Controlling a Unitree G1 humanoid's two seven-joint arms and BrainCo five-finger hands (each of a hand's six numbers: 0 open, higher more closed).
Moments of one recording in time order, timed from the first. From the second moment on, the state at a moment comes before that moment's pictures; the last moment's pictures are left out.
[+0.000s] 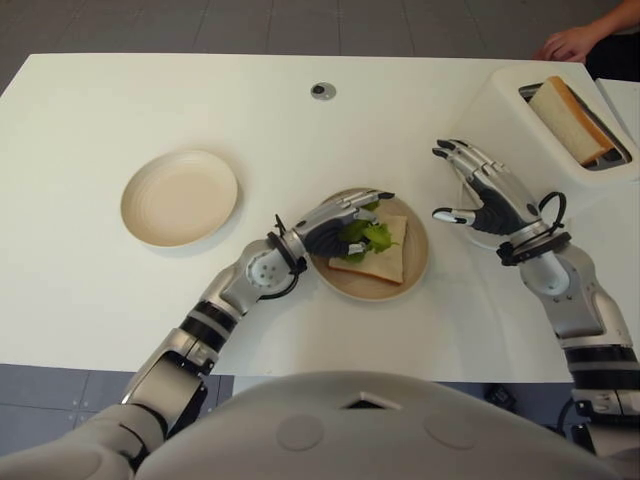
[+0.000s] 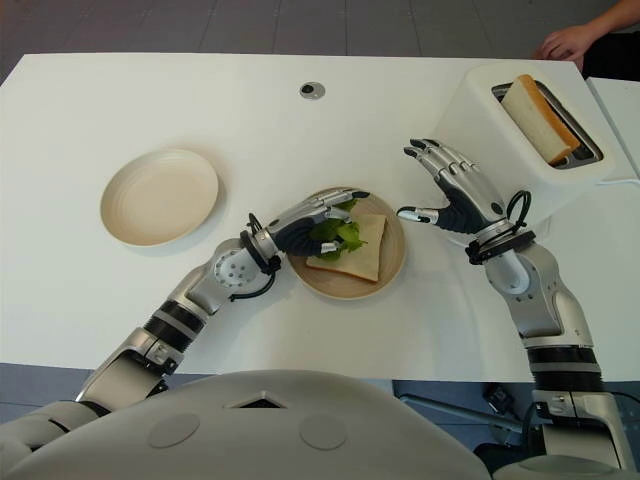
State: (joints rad) left arm -0.22 0.19 -0.51 0.36 0.50 -0.60 -0.15; right arm 0.11 -0.67 -0.08 -0.02 -0.54 -0.49 0.02
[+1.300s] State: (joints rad) left arm -0.05 0.22 -0.27 0.08 0.30 -0.63 0.00; right arm 0.02 -0.77 -0.39 0.02 -0.55 -0.32 -0.23
